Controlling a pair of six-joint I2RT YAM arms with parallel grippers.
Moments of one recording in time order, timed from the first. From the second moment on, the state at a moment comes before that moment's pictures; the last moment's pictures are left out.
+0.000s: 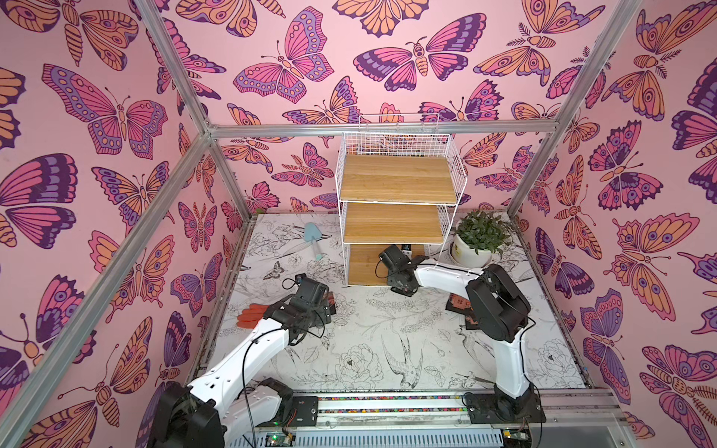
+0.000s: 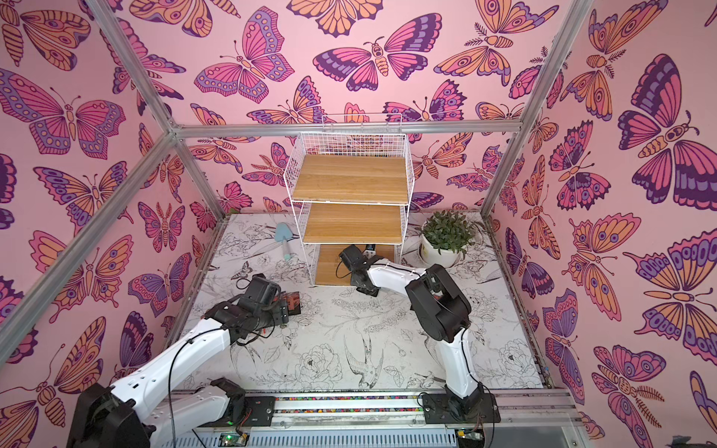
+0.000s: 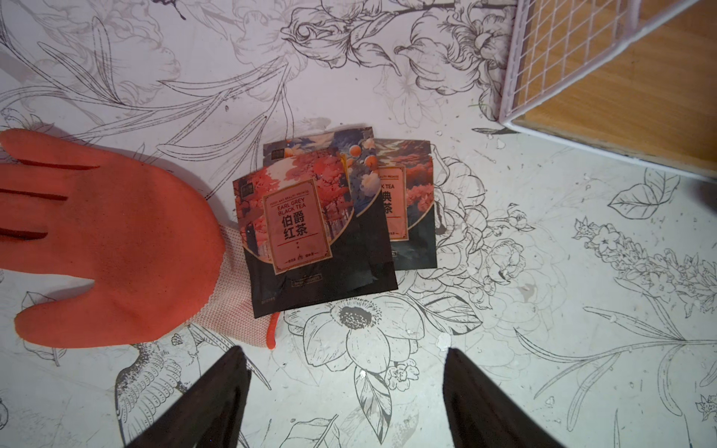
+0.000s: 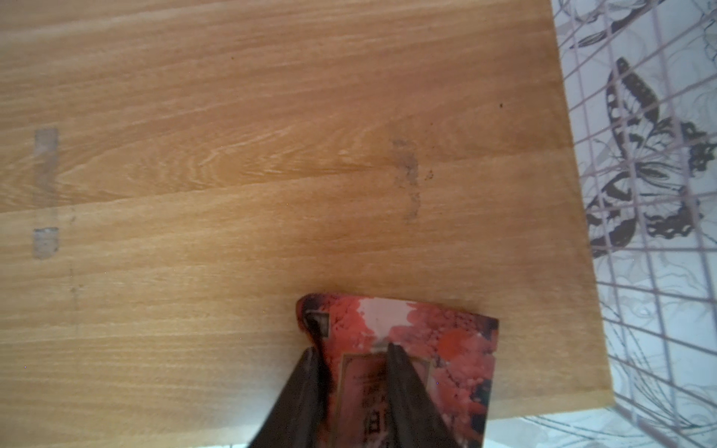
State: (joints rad) left arm -0.44 1.07 0.70 -0.71 -0.25 -0.59; right arm 0.76 2.08 1.42 -0.51 0.35 0.76
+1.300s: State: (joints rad) left arm -0.44 0.99 0.71 -0.75 -0.26 -0.58; right arm 0.88 1.56 1.11 -0.69 0.27 0.68
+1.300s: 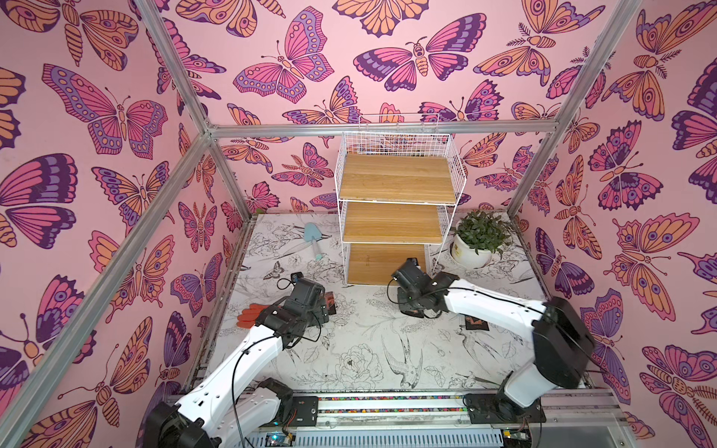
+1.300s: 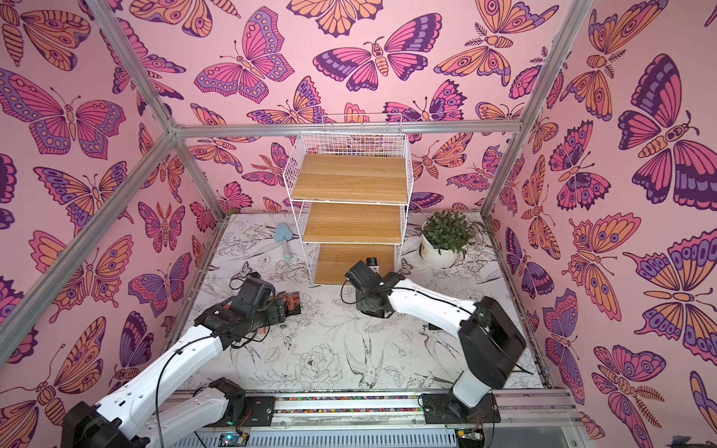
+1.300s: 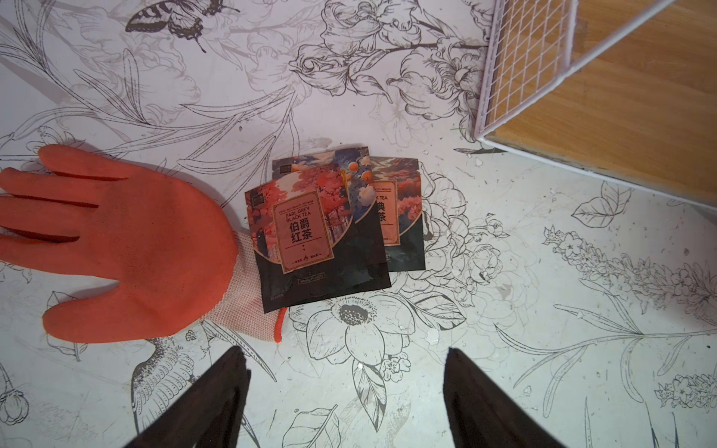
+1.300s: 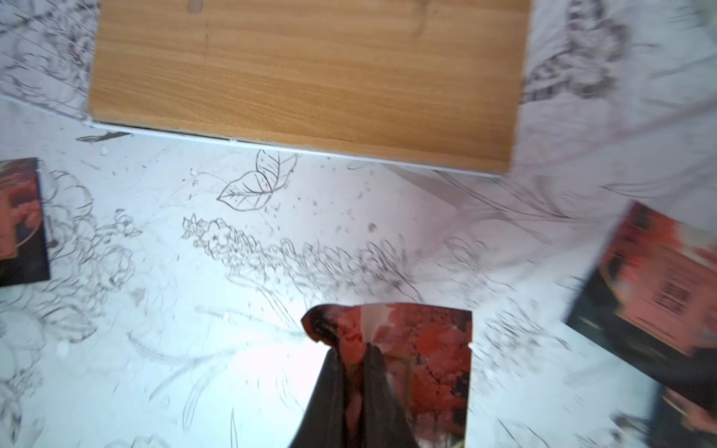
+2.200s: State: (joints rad) left arm -0.44 1.03 0.73 -0.75 -0.26 -0.58; right arm 0.37 1.52 0.87 -0.71 0.26 0.51
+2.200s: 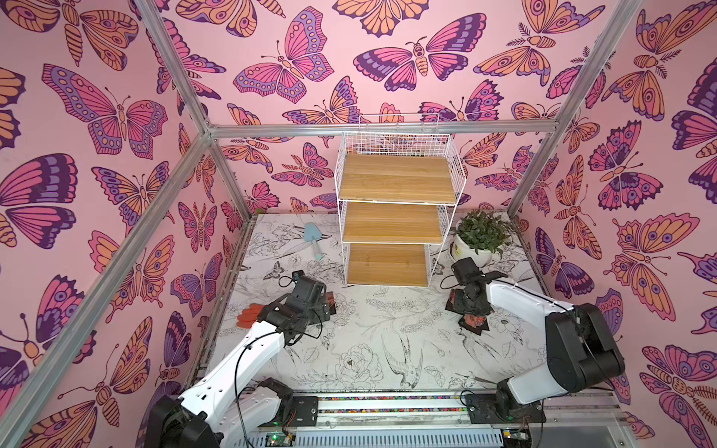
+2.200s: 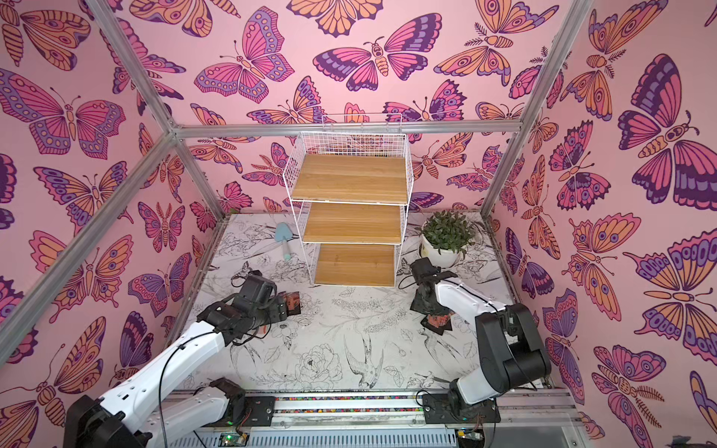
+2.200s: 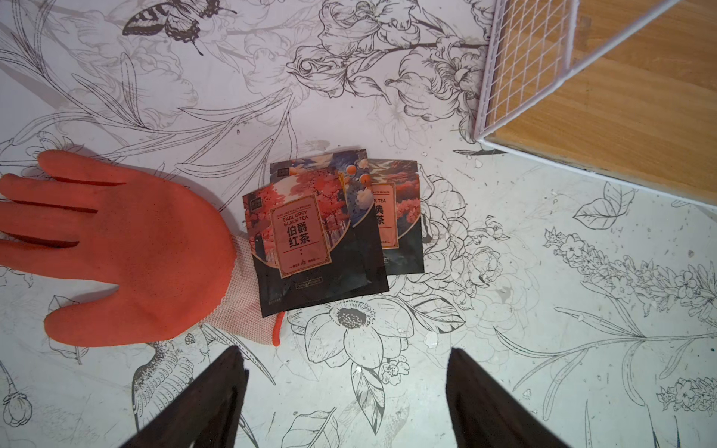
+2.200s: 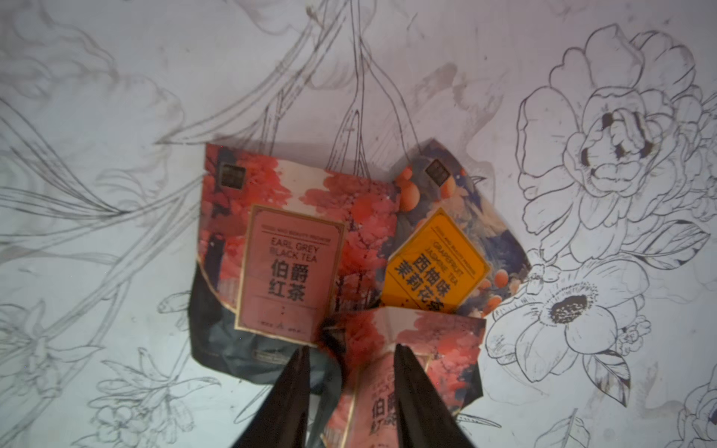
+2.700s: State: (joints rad) left arm -0.34 1.05 0.67 -0.47 -0.44 -0.49; right arm 0.37 0.85 0.66 -0.48 0.52 0.39
